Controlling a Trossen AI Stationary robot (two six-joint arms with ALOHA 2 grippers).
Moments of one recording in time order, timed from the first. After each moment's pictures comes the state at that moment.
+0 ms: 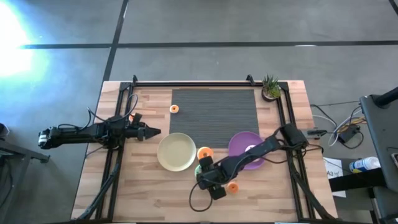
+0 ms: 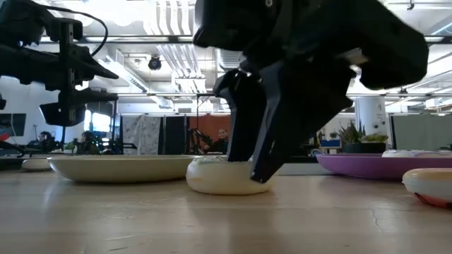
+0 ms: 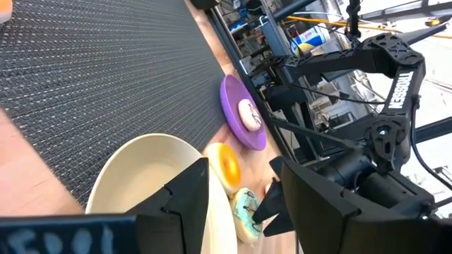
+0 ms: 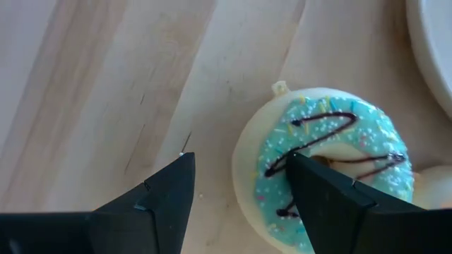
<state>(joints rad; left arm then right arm) 0.11 0.26 0.08 -0.06 0.02 -1.02 0.41 2.14 1.53 -0.56 0.07 0.05</state>
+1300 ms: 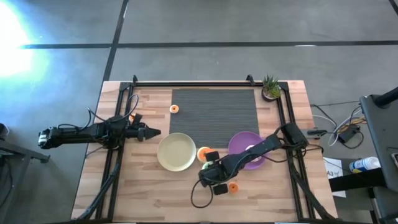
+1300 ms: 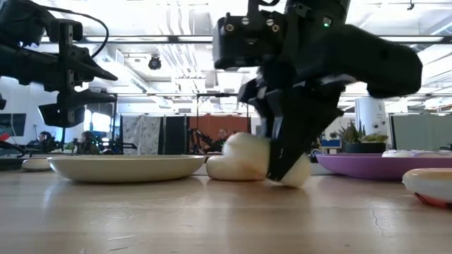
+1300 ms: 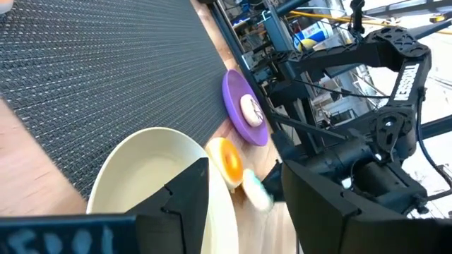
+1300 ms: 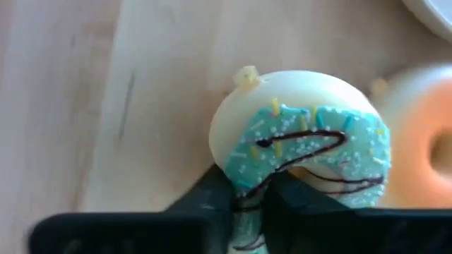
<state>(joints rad) 0.11 0.27 0.08 -0.08 0.03 -1.03 0.40 2.11 1.52 -0.72 0.14 0.19</state>
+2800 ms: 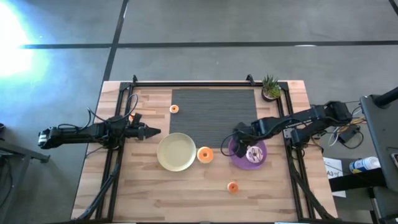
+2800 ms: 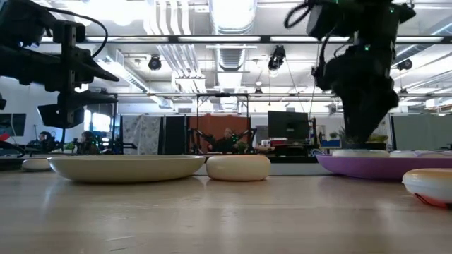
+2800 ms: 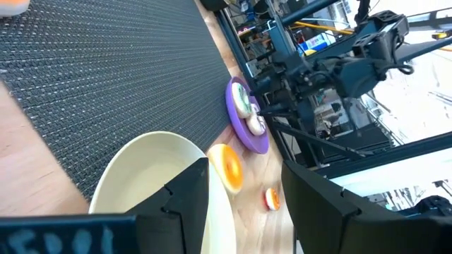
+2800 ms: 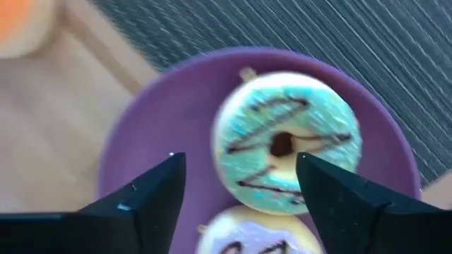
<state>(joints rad) 0.11 0.27 0.08 -0.08 0.00 -1.07 0.09 1.43 0.86 -0.76 0.07 0.88</state>
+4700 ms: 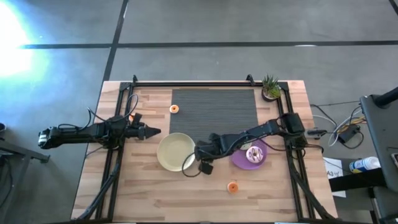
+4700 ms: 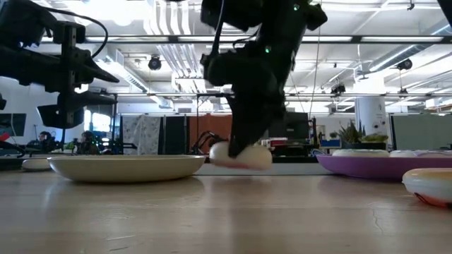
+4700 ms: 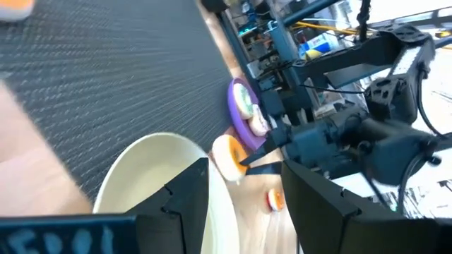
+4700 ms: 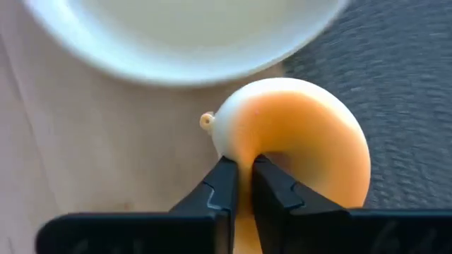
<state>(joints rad) 0.11 0.27 0.08 -0.08 -0.01 -1.06 0.20 2.04 1.45 -0.59 0.16 0.57</state>
